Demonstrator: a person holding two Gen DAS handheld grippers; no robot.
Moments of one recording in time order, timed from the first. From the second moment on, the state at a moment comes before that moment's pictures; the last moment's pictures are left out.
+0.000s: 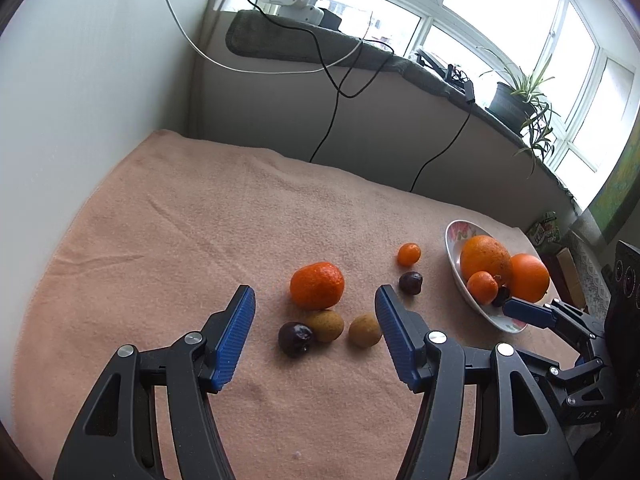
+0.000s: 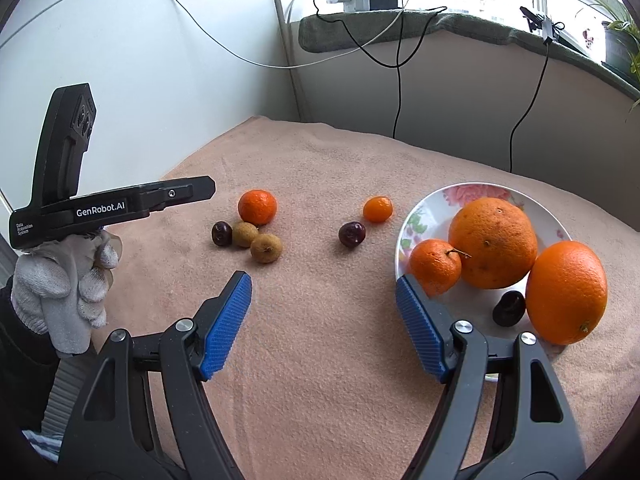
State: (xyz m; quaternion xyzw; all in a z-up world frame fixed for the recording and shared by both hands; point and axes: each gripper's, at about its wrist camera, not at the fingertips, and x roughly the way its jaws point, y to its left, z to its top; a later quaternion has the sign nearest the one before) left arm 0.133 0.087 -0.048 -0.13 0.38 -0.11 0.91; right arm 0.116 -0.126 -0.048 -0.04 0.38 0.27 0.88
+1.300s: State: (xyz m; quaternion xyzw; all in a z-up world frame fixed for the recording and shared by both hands) left arm 0.144 0.078 -0.085 -0.06 0.42 -0.13 0.89; right arm 0.173 -0.044 -0.102 -0.07 0.44 0.33 0.83
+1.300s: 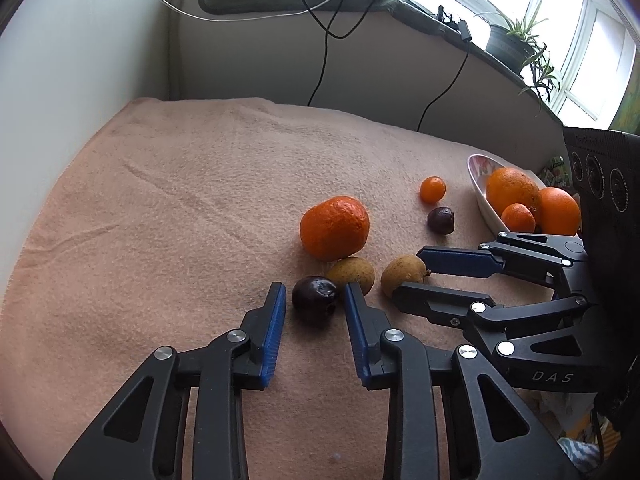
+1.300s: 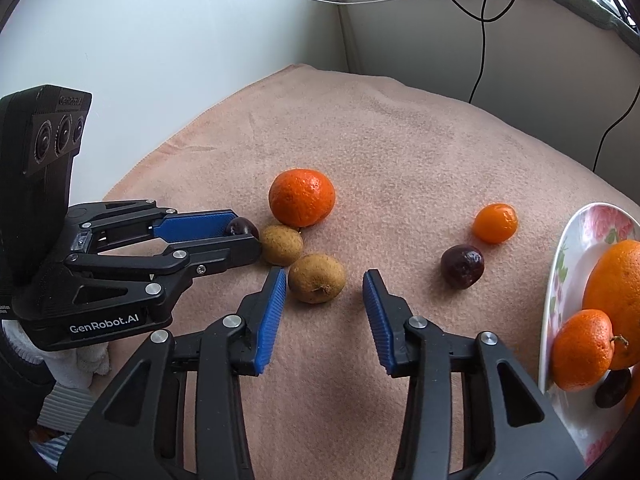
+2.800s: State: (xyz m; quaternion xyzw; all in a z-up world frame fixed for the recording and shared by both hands) left arm 0.150 0.012 -0.042 -0.08 0.37 -0.21 0.90; right arm 0.158 -0.171 -0.016 -0.05 0.35 0.25 0.90
